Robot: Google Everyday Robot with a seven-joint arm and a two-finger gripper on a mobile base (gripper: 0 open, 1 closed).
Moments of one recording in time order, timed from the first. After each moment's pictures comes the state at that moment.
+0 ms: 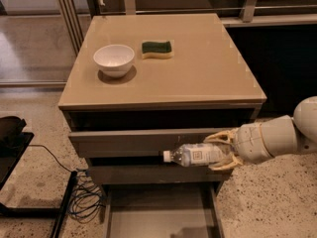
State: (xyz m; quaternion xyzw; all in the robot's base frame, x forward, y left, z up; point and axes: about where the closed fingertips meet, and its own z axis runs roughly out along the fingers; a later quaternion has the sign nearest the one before) arm 0.464 -0.165 0.718 -0.72 0.57 0.12 0.36
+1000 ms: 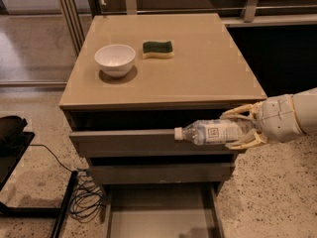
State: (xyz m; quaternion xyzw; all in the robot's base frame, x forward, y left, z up) arm 0.467 -0.188 0.814 -0.73 0.56 0.08 0.38
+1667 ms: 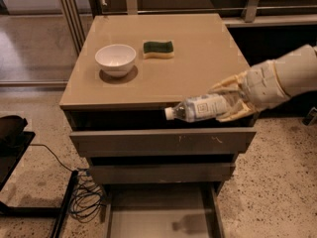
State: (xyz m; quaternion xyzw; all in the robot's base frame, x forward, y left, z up) arm 0.515 -0.169 0.851 -0.77 0.52 0.05 0.36
